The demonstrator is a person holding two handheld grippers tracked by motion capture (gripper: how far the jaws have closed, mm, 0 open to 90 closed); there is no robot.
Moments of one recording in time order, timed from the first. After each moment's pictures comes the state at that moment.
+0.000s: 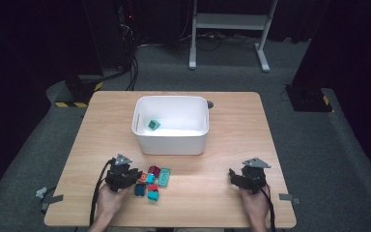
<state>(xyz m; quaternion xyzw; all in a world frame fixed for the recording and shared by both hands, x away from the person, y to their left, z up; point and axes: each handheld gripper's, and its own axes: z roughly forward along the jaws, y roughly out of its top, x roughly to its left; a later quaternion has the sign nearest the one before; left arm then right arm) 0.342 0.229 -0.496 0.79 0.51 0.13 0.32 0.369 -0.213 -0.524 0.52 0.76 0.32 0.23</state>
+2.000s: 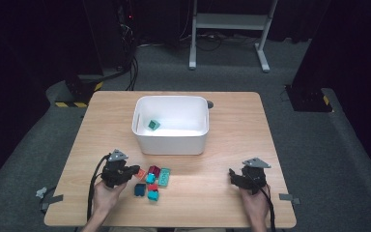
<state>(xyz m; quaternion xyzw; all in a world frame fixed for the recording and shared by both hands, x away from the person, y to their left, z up) 0.346 0.239 -0.475 0.80 0.48 0.12 0.35 0.369 -0.213 -0.524 0.52 0.76 0.32 0.23</state>
